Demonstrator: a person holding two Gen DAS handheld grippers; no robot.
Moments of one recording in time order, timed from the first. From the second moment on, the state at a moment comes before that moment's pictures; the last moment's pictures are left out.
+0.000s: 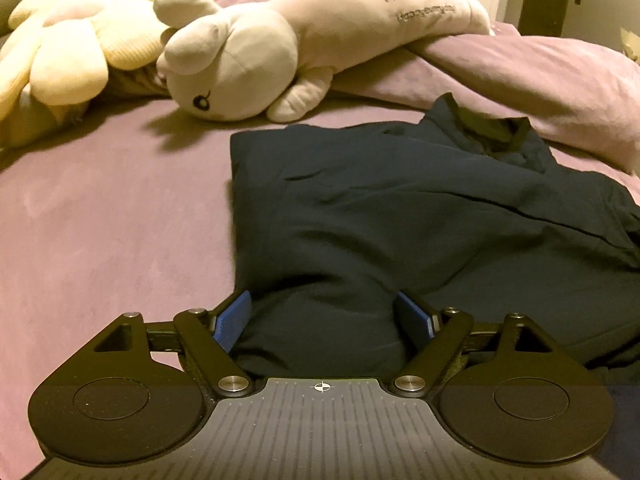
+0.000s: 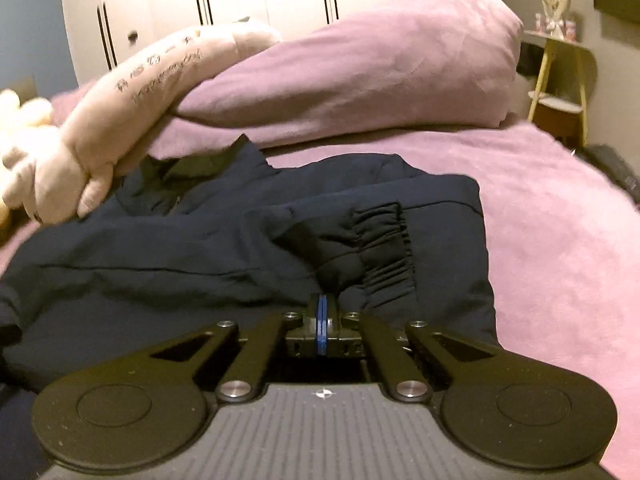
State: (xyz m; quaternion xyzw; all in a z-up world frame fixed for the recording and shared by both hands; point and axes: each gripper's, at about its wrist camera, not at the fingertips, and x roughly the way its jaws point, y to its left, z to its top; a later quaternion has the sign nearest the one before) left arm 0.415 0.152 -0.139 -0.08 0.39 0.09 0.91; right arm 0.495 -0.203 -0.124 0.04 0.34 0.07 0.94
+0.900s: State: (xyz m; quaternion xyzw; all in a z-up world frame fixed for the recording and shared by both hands) left arm 0.409 0.151 -0.141 -0.08 0.42 0.11 0.90; right arm 0.471 -0.170 -0.142 -0.09 0.34 0.09 0.93
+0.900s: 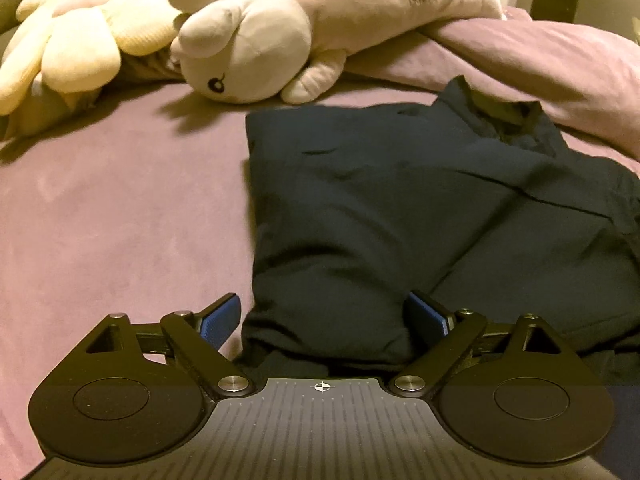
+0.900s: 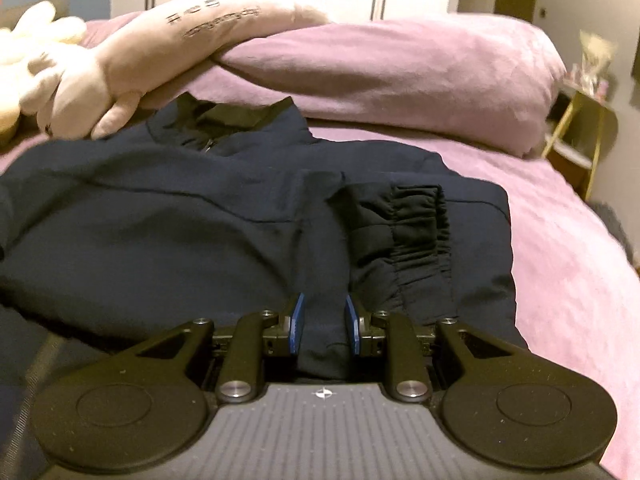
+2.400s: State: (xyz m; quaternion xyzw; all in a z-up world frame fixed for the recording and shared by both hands) left arm 0.065 0.225 -0.146 -0.33 0.48 0.00 0.81; right arm 0.155 -0.418 -0.148 0.30 0.49 0.12 0.81
